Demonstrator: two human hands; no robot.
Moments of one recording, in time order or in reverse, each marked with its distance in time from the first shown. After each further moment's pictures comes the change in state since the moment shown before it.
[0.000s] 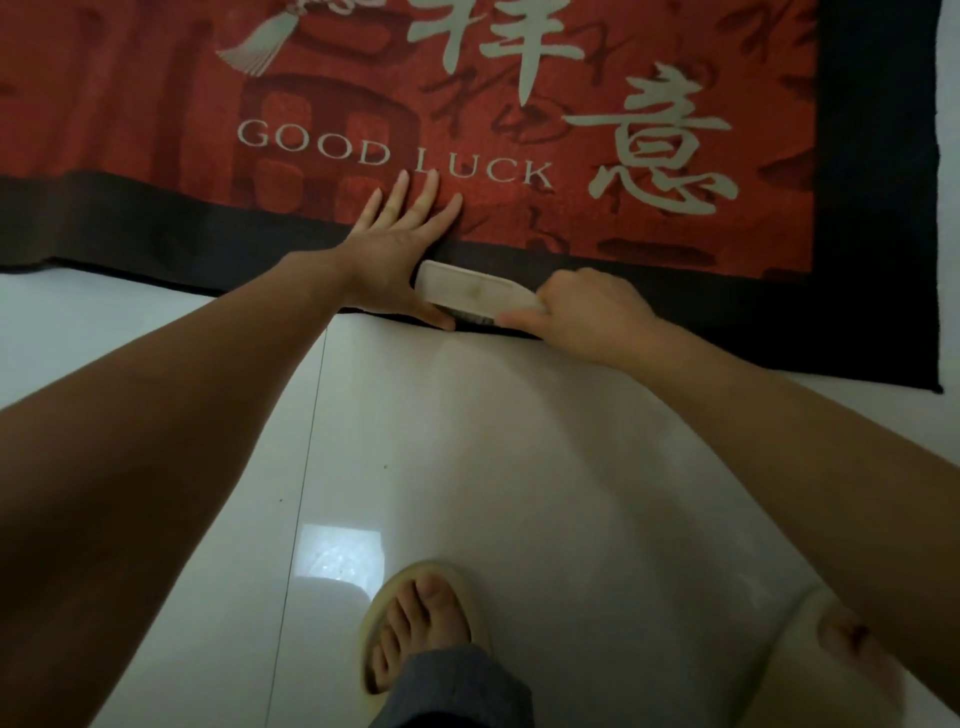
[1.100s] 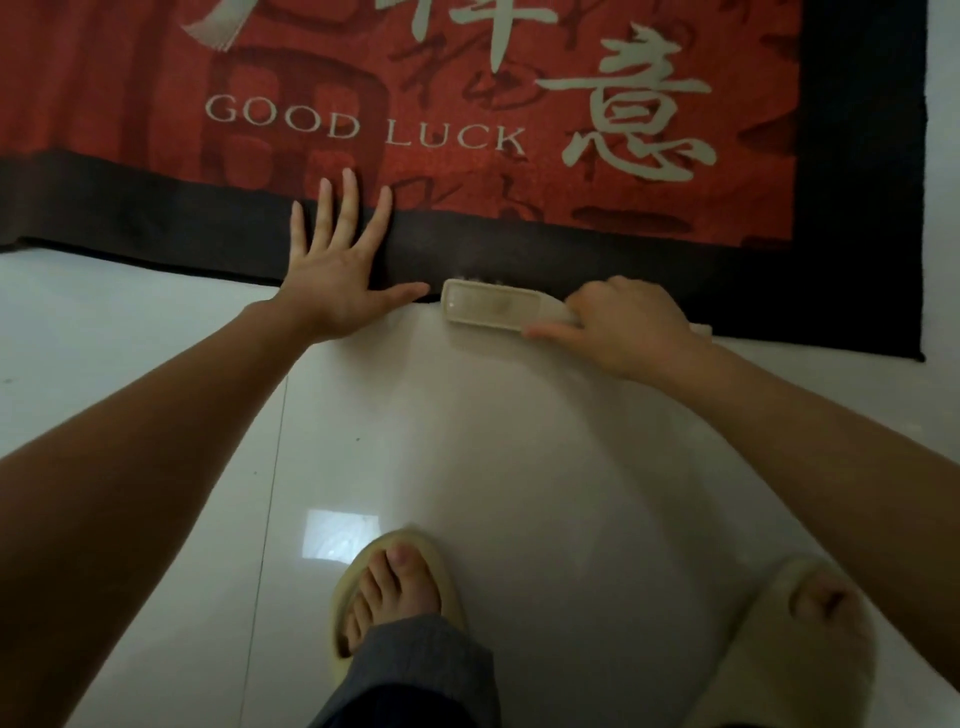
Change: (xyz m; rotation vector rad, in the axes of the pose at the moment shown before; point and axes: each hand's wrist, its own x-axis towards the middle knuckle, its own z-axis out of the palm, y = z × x) left_hand -0.036 0.014 0.039 -0.027 0.160 -0.262; right_hand -0.049 0.037 0.017 -0.100 0.070 -0.005
